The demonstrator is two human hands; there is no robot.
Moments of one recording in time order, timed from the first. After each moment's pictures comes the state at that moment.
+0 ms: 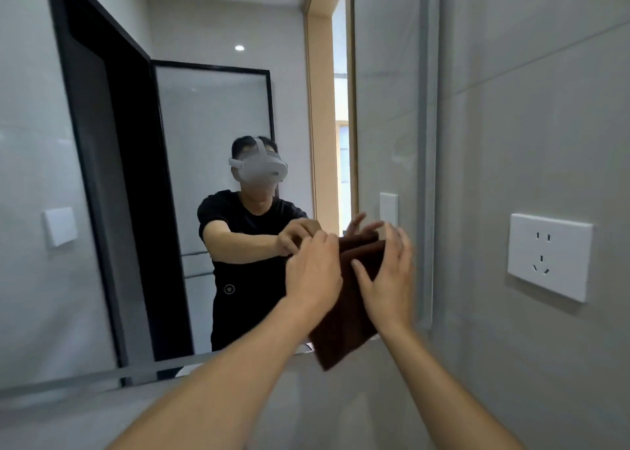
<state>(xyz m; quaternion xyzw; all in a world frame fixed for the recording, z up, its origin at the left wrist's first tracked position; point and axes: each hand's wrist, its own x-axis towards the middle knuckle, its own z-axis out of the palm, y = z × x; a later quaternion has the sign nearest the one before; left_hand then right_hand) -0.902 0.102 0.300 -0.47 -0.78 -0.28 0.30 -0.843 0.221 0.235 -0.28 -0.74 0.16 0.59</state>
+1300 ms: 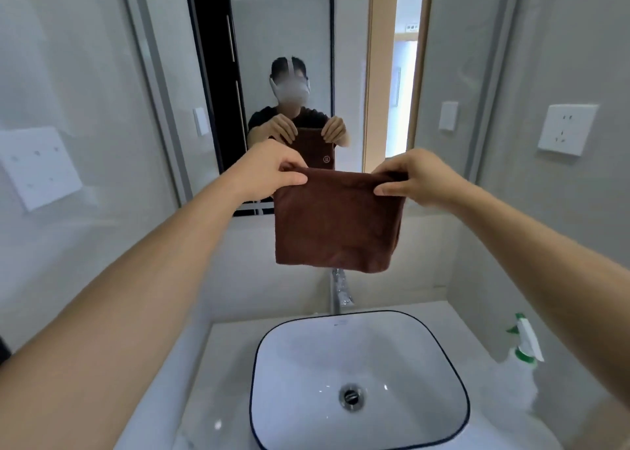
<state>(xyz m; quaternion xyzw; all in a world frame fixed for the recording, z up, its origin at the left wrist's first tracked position) -0.892 -0.275 0.320 -0.55 -0.78 -0.27 0.10 -0.710 -0.050 0.303 -0.07 -0.95 0.18 0.24</state>
